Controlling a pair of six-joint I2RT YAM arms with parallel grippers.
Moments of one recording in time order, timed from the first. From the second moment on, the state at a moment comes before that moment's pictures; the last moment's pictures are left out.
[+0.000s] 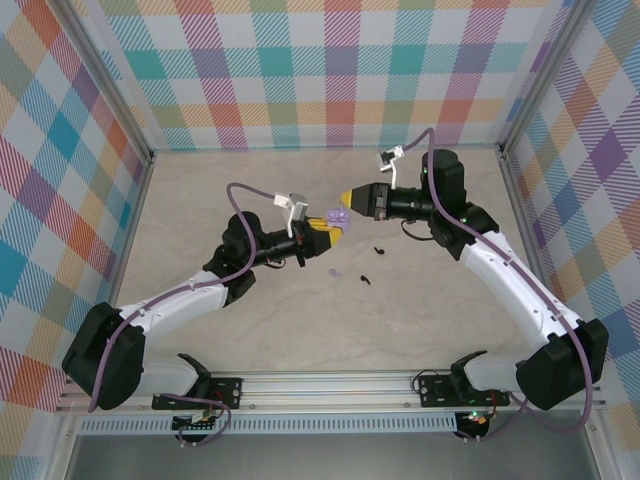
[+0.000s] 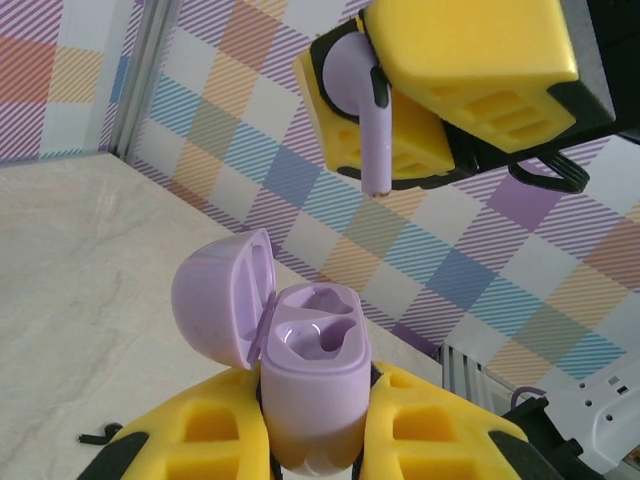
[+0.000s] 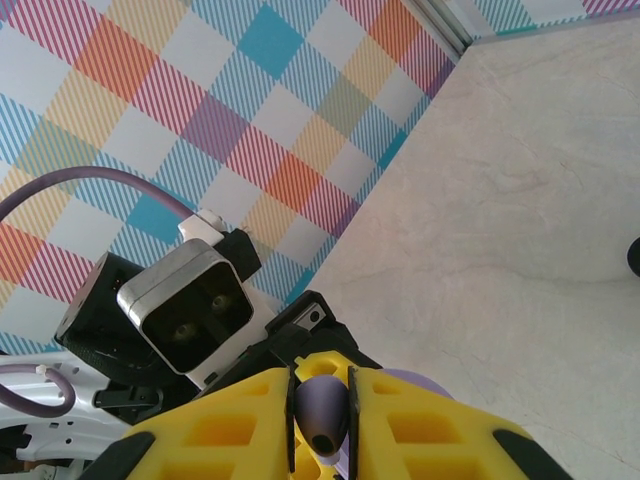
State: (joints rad) left arm -0.63 1.31 0.74 0.59 0.62 -0.45; right arm 0.45 1.28 1.22 -0.25 -0.79 0.60
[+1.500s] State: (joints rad) left arm -0.63 1.29 0.74 0.65 0.58 -0.48; right arm 0.48 1.29 1.22 -0.28 -0.76 0.57
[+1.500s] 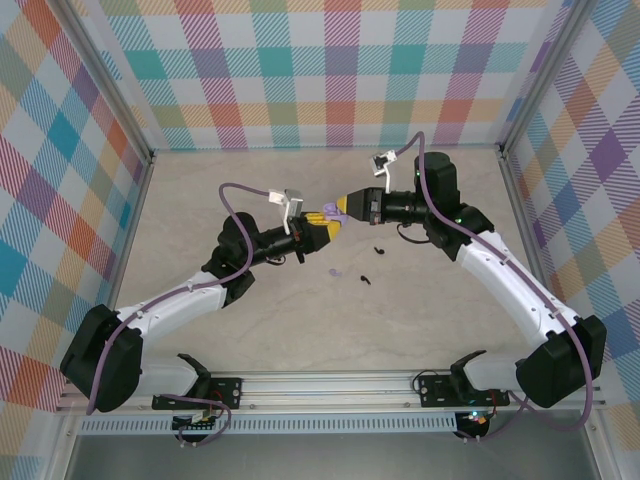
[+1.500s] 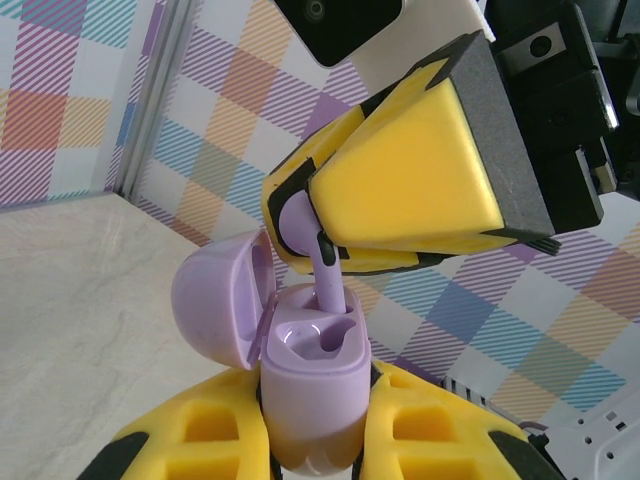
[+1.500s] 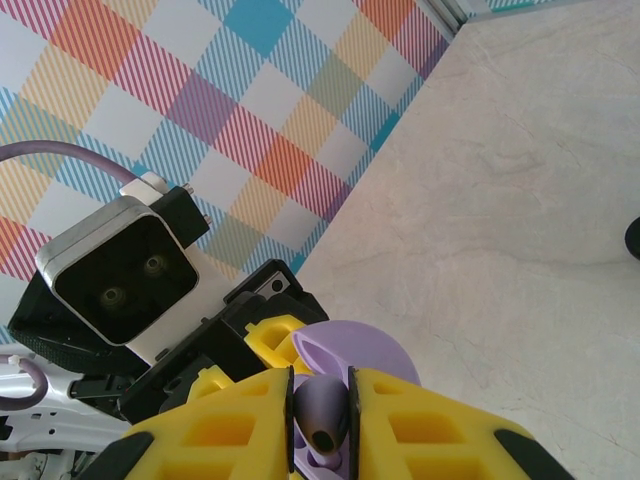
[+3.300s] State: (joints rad) left arm -0.63 0.97 0.74 0.22 0.53 -0.29; right arm 0.49 1.65 1.33 -0.78 -0.40 0.40
